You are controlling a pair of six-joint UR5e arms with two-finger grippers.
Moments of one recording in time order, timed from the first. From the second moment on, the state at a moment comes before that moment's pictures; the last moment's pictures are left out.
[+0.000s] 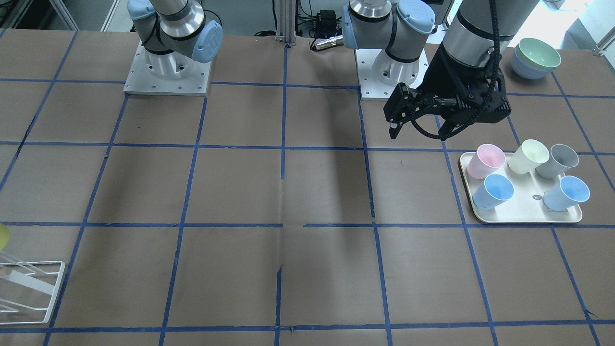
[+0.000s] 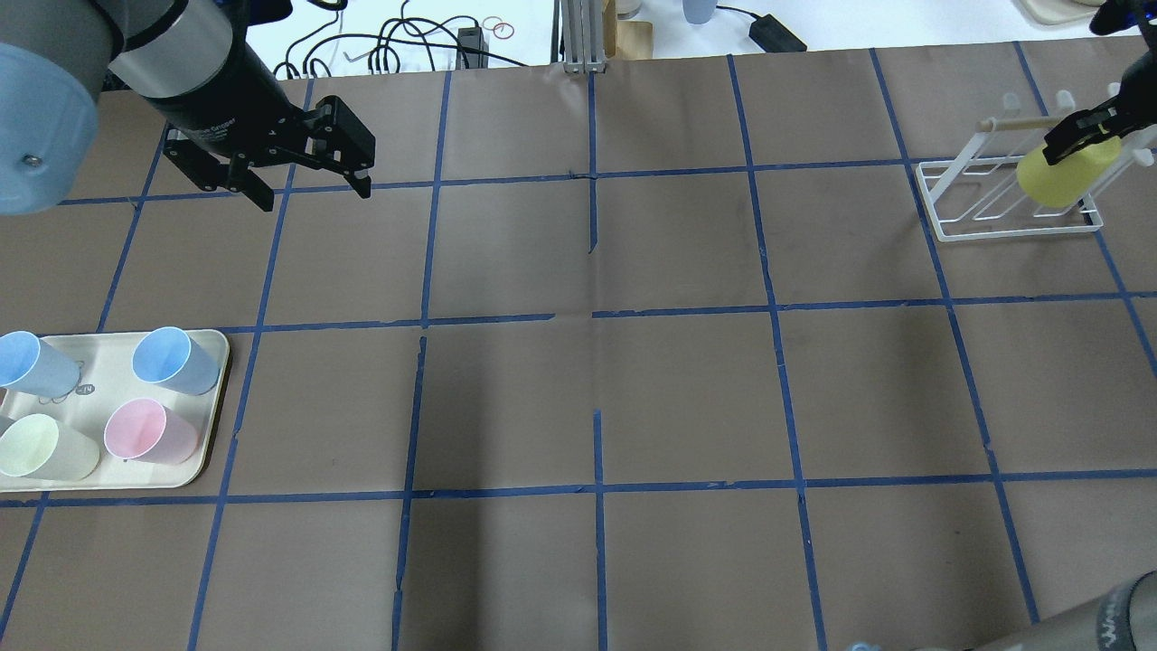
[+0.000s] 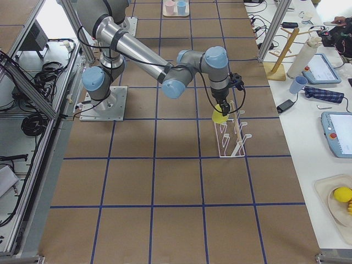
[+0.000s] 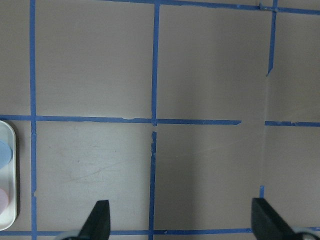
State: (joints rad) left arm -1.54 -1.58 -1.56 -1.50 1.49 -0.02; right arm 1.06 -1.29 1.63 -2.18 -1.51 -0.78
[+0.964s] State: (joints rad) left arm -1.41 -1.57 -1.56 -1.56 1.35 0.00; right arm 1.18 -1.49 1.62 -1.88 -1.42 -0.76
